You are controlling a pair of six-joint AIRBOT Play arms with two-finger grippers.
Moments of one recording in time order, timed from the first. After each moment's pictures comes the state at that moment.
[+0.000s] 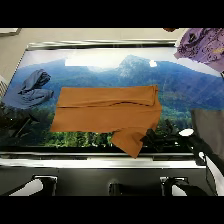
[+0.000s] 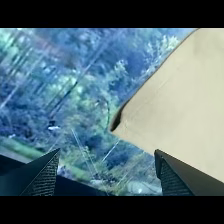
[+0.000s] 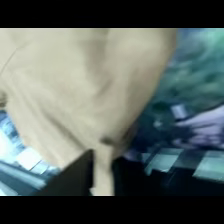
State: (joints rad) left arm 0.55 -1.24 0.93 1.15 -1.24 -1.60; right arm -0.11 -1.21 0.43 -0.65 0.96 1.42
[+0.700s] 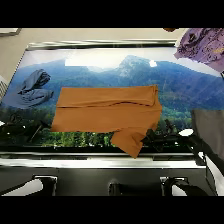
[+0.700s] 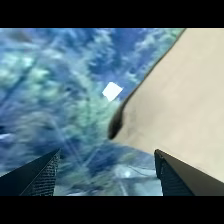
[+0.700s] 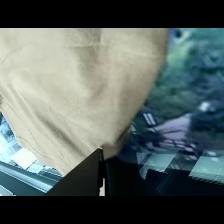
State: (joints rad) left arm 0.55 -1.31 0.73 0.95 -1.12 -1.37; right arm -0.11 -1.21 0.43 -0.64 0.98 1.40
